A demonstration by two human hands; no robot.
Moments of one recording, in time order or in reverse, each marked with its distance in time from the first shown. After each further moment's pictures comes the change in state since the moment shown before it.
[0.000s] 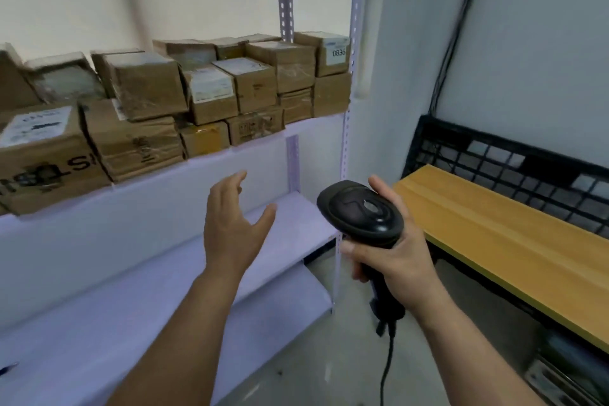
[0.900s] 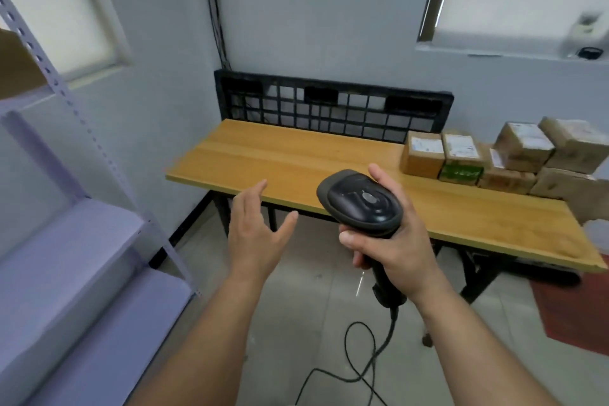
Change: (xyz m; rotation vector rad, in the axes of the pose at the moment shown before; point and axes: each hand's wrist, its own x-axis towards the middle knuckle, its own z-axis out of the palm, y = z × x) left_hand -0.211 0.245 0.249 -0.299 -0.581 0.171; right_hand -0.222 -0.033 -0.287 -0.210 0.560 0.050
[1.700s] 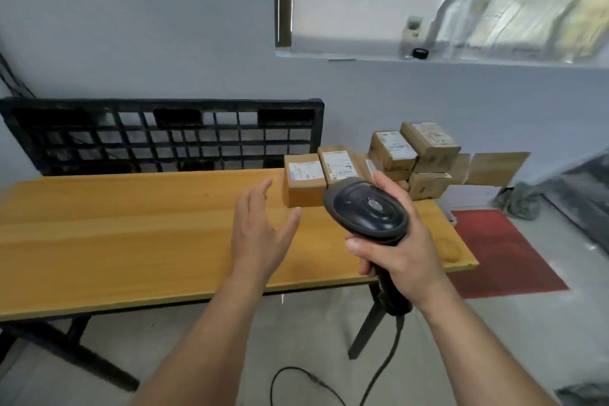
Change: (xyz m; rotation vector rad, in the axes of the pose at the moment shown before) left_hand 0.120 0.110 0.243 -0.190 -0.330 0.230; right_hand 0.082 0.029 -0.198 -0.204 0.437 0.078
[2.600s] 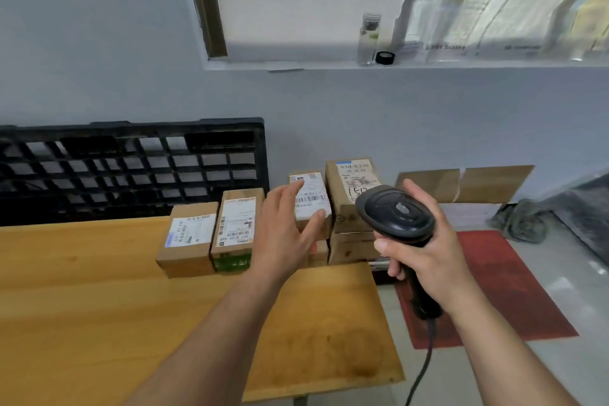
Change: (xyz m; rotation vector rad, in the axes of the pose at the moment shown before) left_hand 0.137 0.147 0.293 0.122 -0.189 0.017; right_hand 0.189 0.095 -0.306 -0.054 0.078 0.061
